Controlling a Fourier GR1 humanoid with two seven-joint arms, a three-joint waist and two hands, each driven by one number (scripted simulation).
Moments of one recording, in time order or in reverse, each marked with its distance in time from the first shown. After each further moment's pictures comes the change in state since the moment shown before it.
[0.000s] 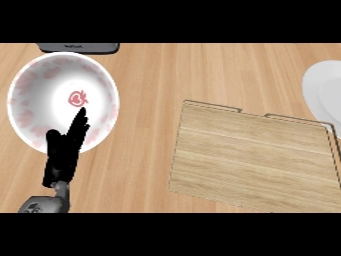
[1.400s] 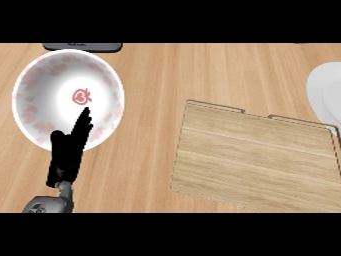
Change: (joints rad) left arm 0.000 -0.019 -0.009 -0.006 -0.018 -0.002 -0.003; right arm 0.158 0.009 -0.055 -0.036 -0.105 0.073 -0.087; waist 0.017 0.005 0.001
